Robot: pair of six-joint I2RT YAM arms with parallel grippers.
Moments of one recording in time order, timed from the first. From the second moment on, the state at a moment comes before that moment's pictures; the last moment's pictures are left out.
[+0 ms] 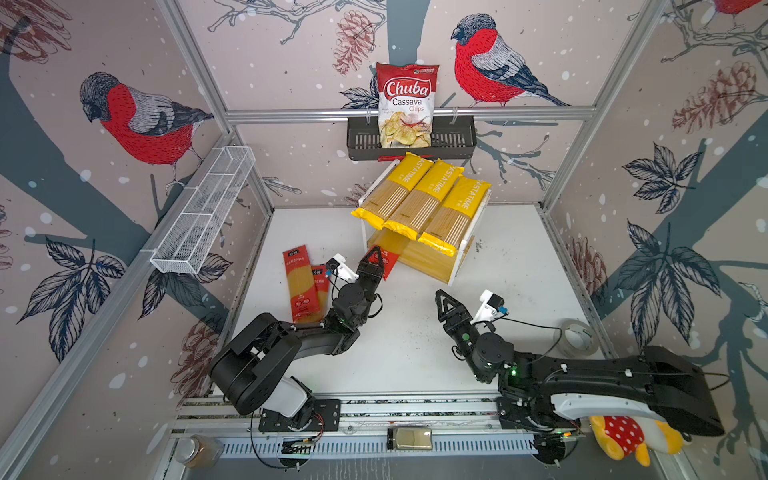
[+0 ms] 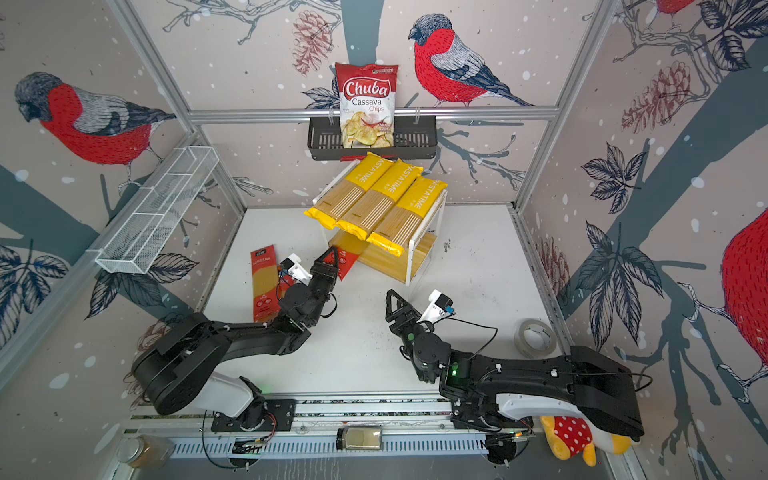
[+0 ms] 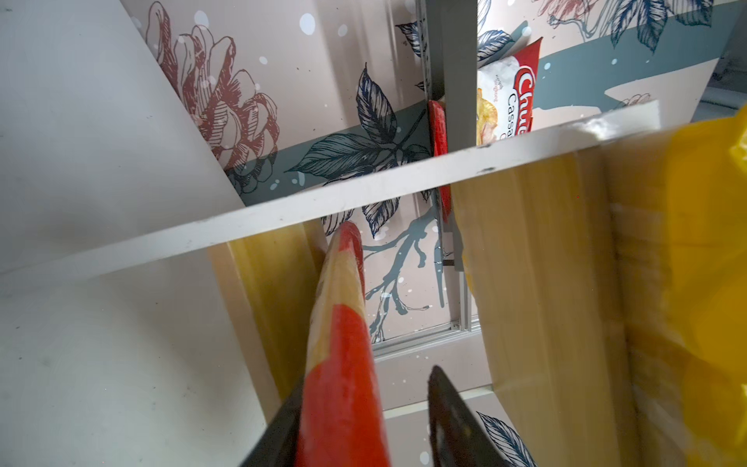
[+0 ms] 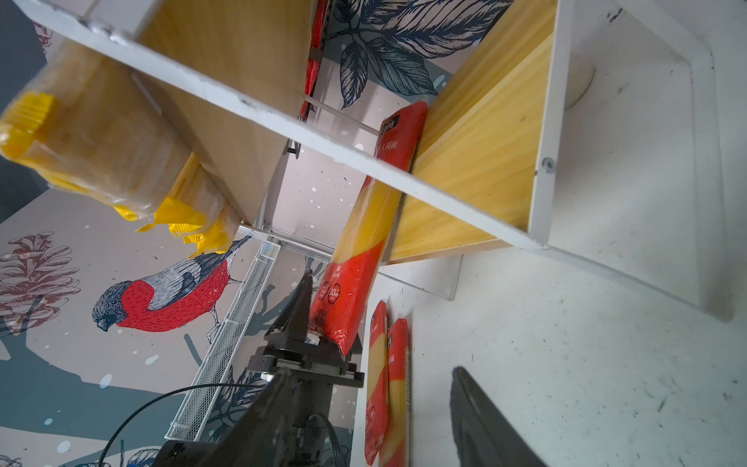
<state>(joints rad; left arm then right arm) -0.68 1.47 0.45 1.16 -0.41 -1.26 1.33 1.05 0.35 0.67 0.88 1.15</state>
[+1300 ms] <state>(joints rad) -0.51 1.20 0.35 0.82 0.11 -1.29 1.33 1.10 0.39 0.70 0.86 1.13</state>
